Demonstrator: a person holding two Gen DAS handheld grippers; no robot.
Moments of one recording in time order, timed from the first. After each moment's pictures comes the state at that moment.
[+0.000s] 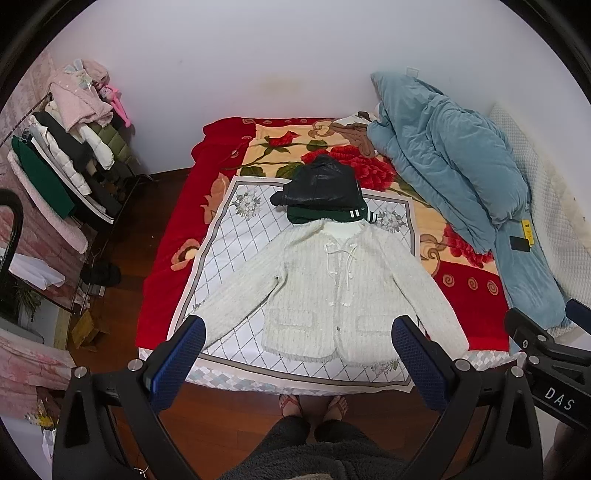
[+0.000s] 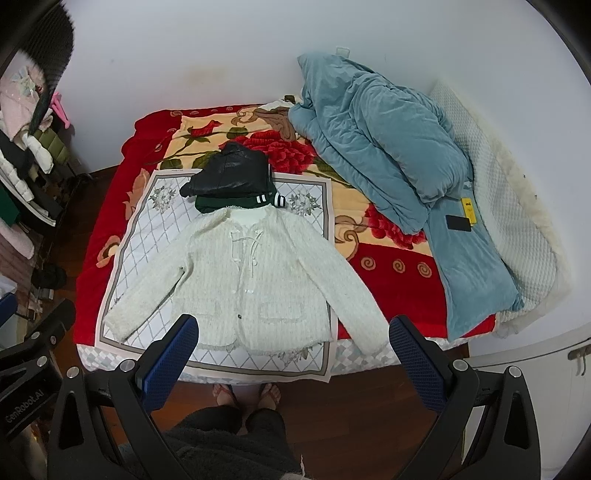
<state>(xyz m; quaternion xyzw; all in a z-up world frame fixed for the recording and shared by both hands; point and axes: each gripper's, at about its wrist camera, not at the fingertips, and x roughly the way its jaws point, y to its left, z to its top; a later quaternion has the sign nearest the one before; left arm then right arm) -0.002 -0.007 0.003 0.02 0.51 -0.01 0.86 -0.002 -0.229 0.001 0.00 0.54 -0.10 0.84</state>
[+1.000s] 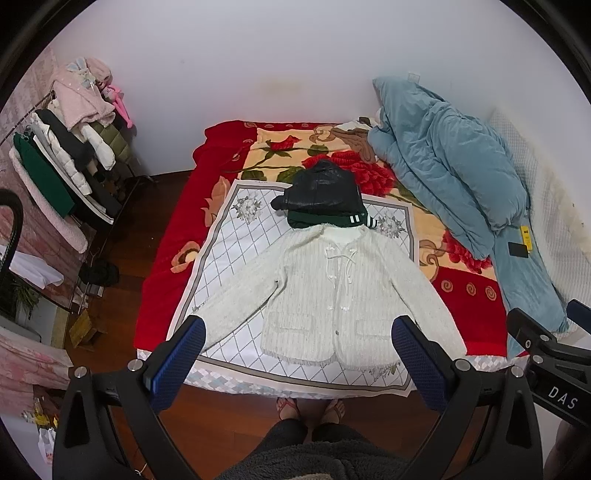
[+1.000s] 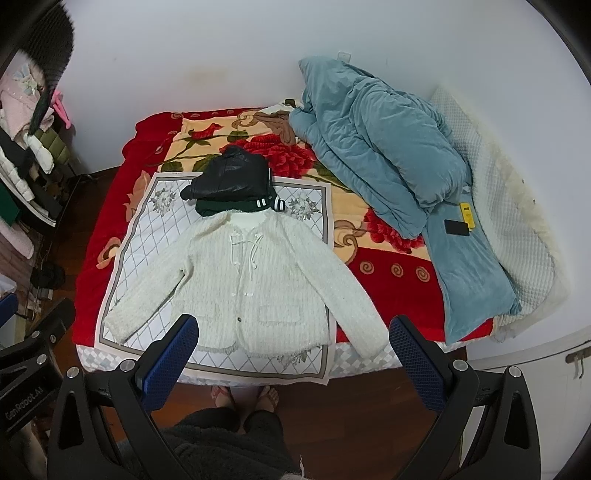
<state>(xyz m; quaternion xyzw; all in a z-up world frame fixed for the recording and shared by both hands) 0.007 -0.021 0.008 0.02 0.51 -0.02 0.86 0.004 -0.229 0.010 0.00 0.54 -0.10 0.84</state>
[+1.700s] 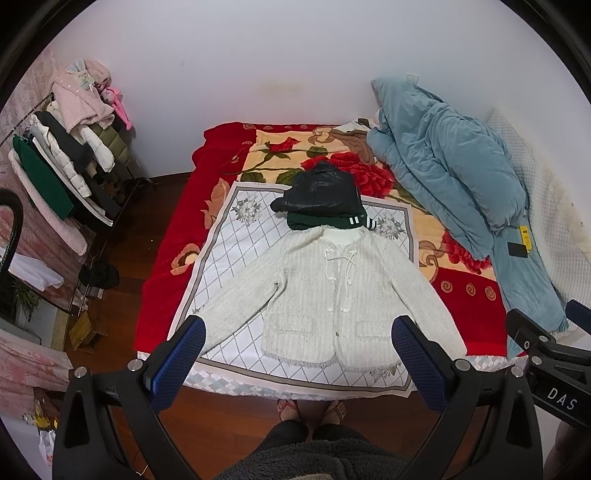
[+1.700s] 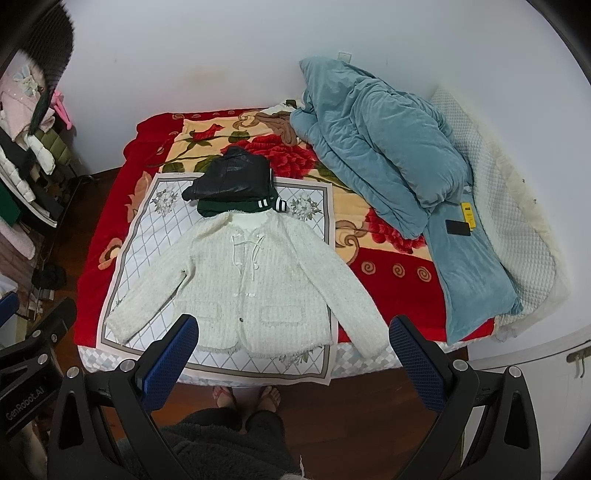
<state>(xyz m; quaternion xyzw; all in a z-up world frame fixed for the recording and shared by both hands) 0.007 -0.022 0.010 0.02 0.50 -0.02 0.86 0.009 -0.228 0.022 0.00 0.54 -0.10 0.84</state>
